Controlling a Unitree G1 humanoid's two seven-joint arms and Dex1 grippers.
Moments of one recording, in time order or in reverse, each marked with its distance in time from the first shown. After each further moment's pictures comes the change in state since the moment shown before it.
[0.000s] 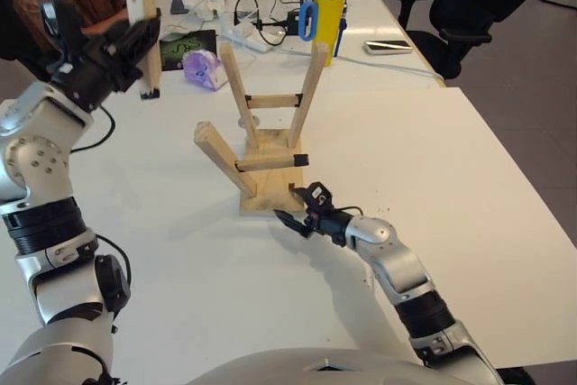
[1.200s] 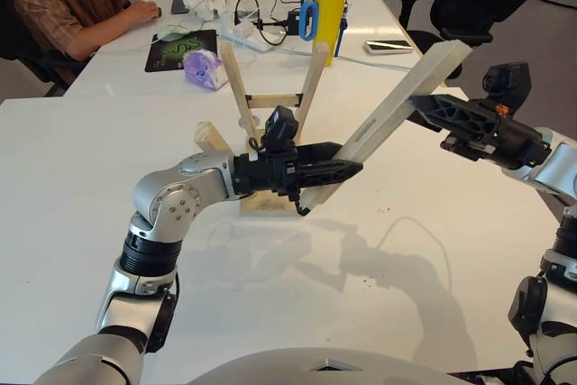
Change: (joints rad) left arm 0.206 -0.220 -0.605 -0.196 -0.087 0.073 -0.273; right arm -0.418 -0.488 -0.691 0.152 1.148 0.885 0.306
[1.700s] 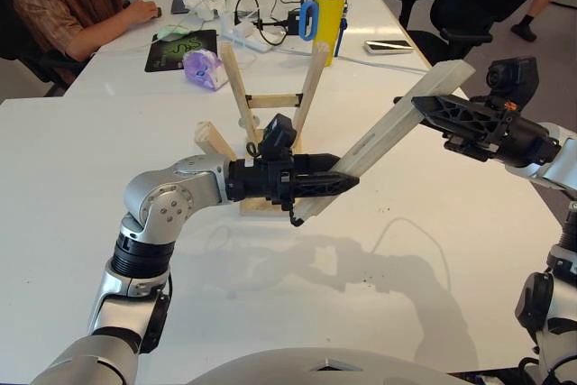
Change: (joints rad) left arm 0.002 0.023 0.010 -0.017 -0.027 0.050 -0.013; right arm -0.003 -0.034 0.043 -0.011 0.009 0.001 0.098
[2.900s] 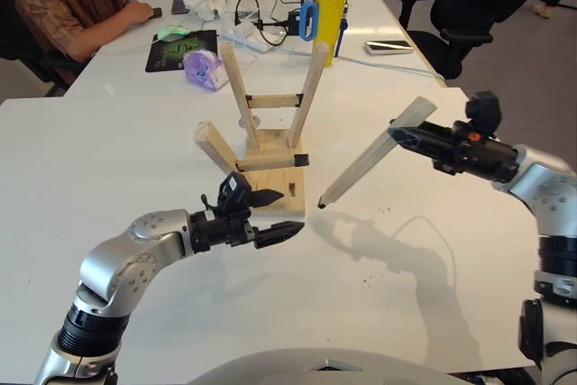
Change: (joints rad) left arm 0.450 0.221 -0.038 -0.143 0.322 -0.275 0.082; right arm 0.100 0.061 0.208 0.107 -0.512 -0.602 0.187
